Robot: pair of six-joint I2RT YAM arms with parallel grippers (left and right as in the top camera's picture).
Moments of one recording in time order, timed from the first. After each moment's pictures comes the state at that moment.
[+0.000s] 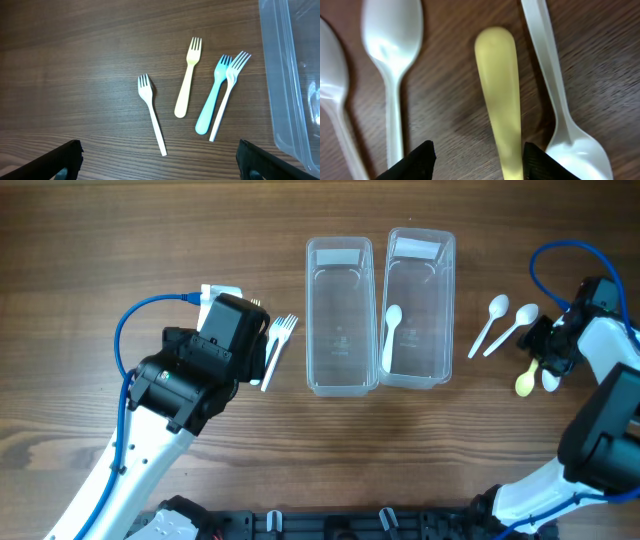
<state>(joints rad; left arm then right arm) -0.50 1.20 1.19 -1.06 -0.46 -0.31 -0.46 1.84 1.11 -0.62 -0.04 0.28</state>
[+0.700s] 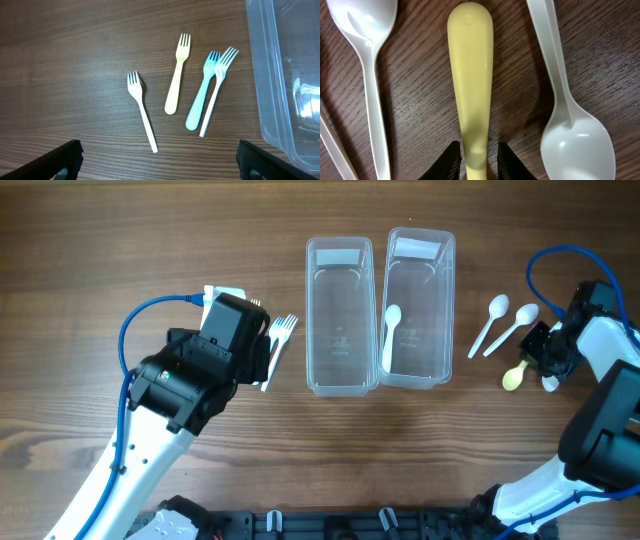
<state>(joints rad) -0.50 1.20 1.19 -1.06 -0.41 -0.31 -0.46 1.85 1.11 -0.67 -0.04 0.29</state>
